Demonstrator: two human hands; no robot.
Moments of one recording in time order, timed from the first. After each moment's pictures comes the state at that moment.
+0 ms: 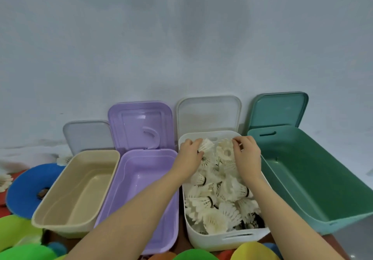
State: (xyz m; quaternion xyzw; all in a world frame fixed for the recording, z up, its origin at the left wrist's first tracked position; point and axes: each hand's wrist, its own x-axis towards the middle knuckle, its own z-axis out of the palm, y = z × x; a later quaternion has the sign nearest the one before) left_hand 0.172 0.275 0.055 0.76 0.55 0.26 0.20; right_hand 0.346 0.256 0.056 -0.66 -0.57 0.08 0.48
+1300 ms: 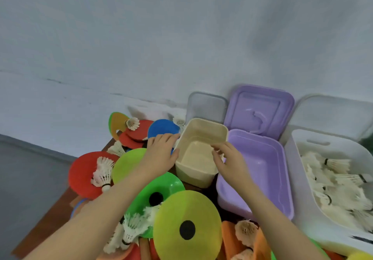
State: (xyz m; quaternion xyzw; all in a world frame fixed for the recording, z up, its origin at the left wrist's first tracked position) left_hand -0.210 0.097 0.057 0.69 0.69 0.20 0.00; right_hand 0.006 0.153 0.043 -0.44 -0.80 0.19 0.35
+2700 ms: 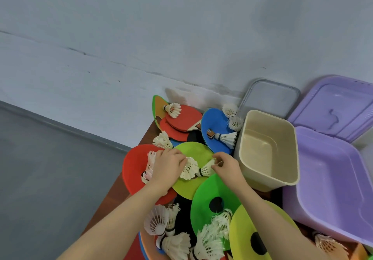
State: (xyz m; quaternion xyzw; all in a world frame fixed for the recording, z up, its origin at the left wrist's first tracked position) left_hand -0.390 0.076 -0.062 0.64 0.73 0.25 0.07; right_hand -0.201 0.150 -0.053 -0.55 -0.75 0.33 0.15
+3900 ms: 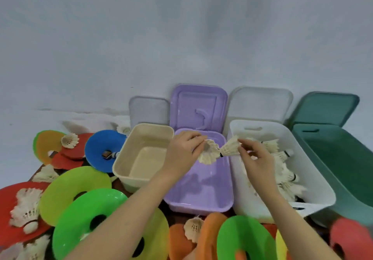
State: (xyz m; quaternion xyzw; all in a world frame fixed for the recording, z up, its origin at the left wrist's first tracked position) left_hand -0.023 0.176 0.063 0.75 0.43 0.50 -0.01; right_hand 0.181 0.150 0.073 -0.53 -0.62 0.18 0.55
